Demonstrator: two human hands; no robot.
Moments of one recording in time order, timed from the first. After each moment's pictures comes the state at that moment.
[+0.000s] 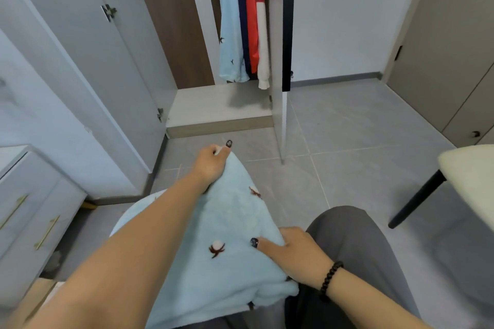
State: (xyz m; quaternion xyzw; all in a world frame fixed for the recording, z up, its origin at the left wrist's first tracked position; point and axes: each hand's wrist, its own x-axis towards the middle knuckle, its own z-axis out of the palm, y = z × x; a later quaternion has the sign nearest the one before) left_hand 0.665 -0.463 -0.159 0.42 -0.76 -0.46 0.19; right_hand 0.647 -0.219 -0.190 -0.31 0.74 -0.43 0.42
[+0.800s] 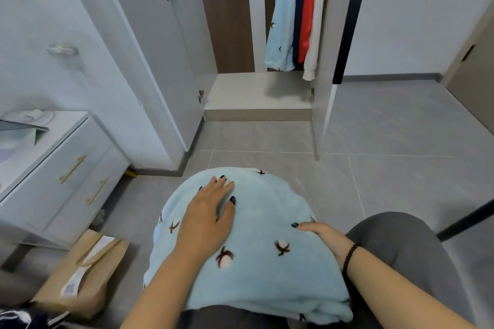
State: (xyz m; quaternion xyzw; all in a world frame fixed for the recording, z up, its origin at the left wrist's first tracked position) left_hand 0.840 -0.404 -0.182 0.39 -0.86 -0.25 0.21; right_hand 0.625 -0.259 -0.258 -0.05 0.49 -0.51 0.70
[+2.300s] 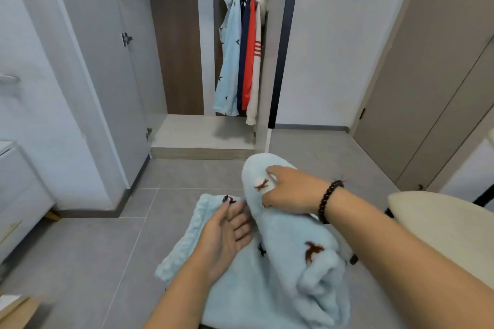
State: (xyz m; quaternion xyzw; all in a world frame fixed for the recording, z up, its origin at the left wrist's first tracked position) left_hand 0.758 -0.315 -0.154 0.27 -0.38 -0.87 0.16; right_hand 0.644 -0.219 -0.010 -0.43 0.86 -0.11 0.24
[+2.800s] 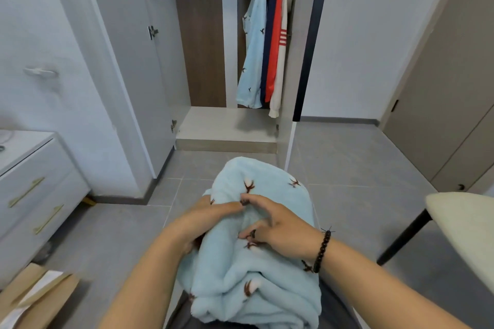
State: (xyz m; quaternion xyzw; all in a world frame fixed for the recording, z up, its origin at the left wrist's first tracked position) left_hand 0.817 -0.372 -0.103 0.36 -0.63 -0.69 0.05; right_hand 0.683 -0.243 -0.104 -0.46 0.68 -0.38 0.42
